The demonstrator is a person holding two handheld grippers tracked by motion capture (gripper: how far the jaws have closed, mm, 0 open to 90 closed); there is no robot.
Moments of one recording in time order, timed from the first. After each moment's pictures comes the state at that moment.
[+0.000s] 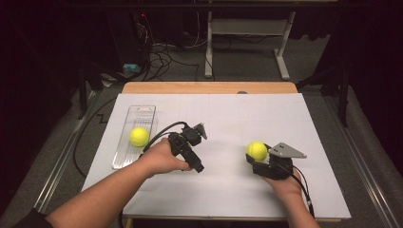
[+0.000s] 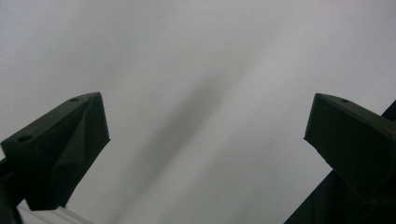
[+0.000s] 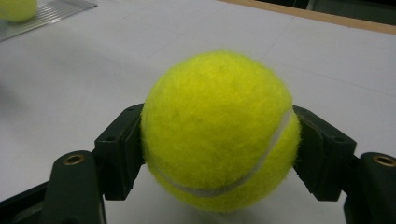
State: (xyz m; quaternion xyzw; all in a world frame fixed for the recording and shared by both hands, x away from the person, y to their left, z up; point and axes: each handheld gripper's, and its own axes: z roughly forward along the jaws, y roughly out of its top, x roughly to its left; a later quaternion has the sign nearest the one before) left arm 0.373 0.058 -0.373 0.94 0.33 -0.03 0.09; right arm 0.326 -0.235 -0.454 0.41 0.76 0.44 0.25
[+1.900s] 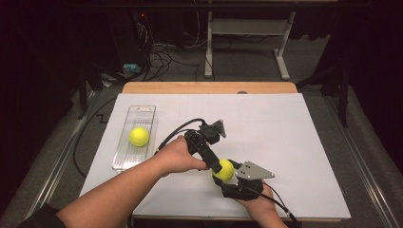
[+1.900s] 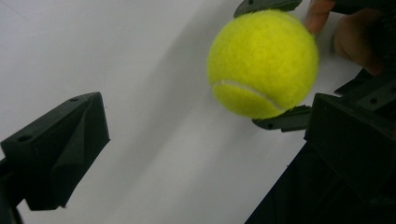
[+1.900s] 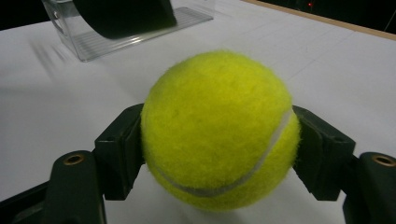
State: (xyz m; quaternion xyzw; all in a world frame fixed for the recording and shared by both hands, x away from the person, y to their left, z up) left arm 0.363 0.012 -0.347 0.95 0.30 -0.04 0.11; right arm 0.278 -0.152 -0.461 0.30 0.79 0.49 0.20
